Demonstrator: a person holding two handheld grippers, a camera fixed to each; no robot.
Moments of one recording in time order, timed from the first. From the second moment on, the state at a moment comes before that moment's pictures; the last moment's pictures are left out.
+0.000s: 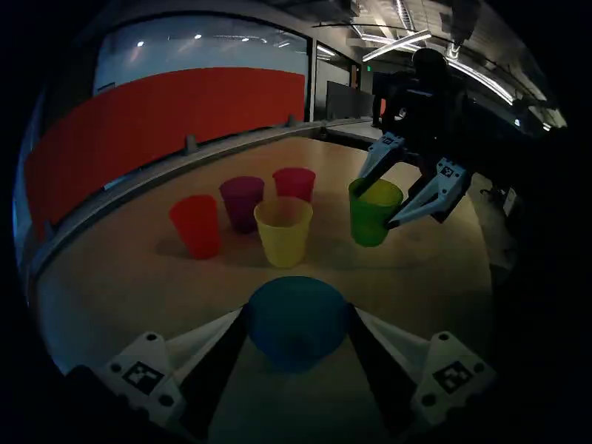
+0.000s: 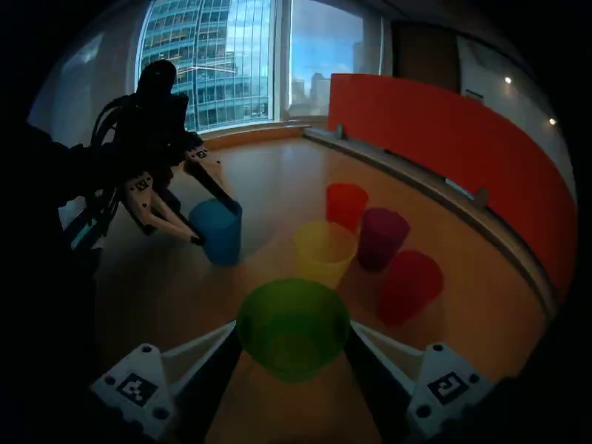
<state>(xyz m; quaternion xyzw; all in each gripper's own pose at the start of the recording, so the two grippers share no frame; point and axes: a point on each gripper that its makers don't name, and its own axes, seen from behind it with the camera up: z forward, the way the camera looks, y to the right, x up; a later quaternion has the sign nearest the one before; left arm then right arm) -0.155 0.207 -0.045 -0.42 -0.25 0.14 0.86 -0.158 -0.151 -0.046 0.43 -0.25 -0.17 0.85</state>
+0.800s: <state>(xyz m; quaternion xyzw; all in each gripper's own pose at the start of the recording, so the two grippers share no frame) -0.167 0.198 -0.045 -0.42 -0.27 0.12 0.86 -0.185 -0.152 -0.046 0.42 -0.26 -0.17 0.85</state>
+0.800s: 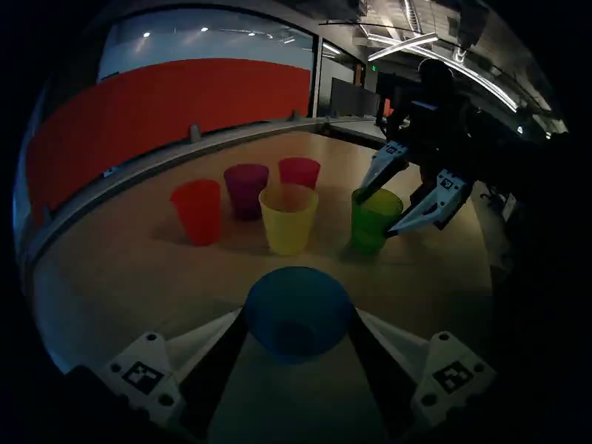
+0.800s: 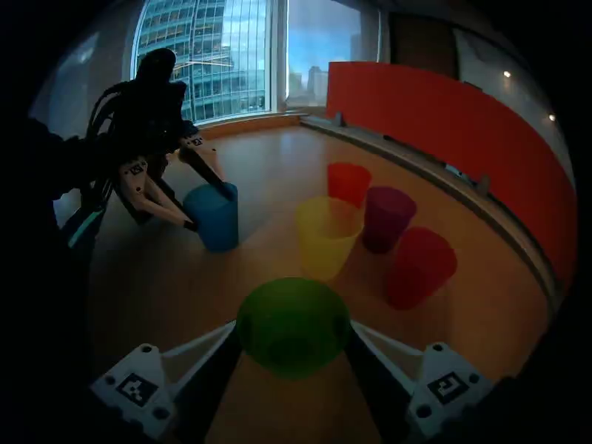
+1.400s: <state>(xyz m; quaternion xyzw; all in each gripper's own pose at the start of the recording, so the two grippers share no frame) -0.176 0.193 -0.049 -0.41 -0.28 0.13 0.86 -0.187 -0.148 -0.052 0.42 -0.27 -0.16 0.85</state>
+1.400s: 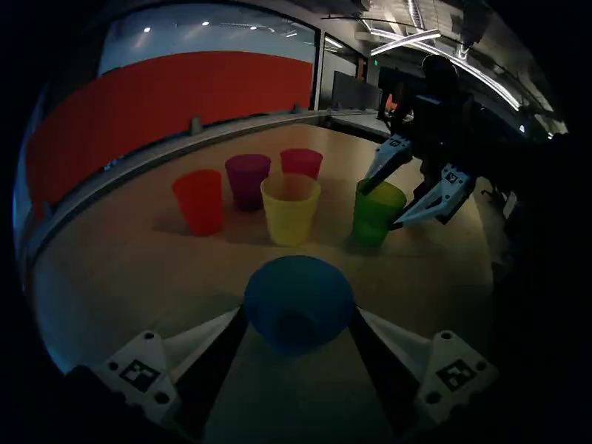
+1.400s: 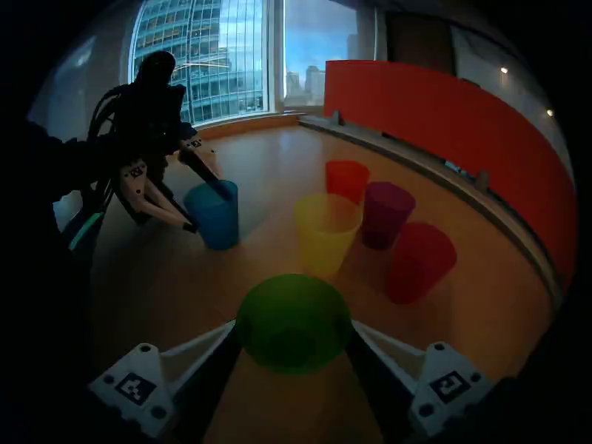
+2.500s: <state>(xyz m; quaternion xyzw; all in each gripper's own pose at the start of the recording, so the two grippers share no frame) -0.156 0.125 -0.067 -0.33 -0.26 0.12 0.90 -0.169 -0.067 -0.086 0.32 -0.25 -0.13 0.90</state>
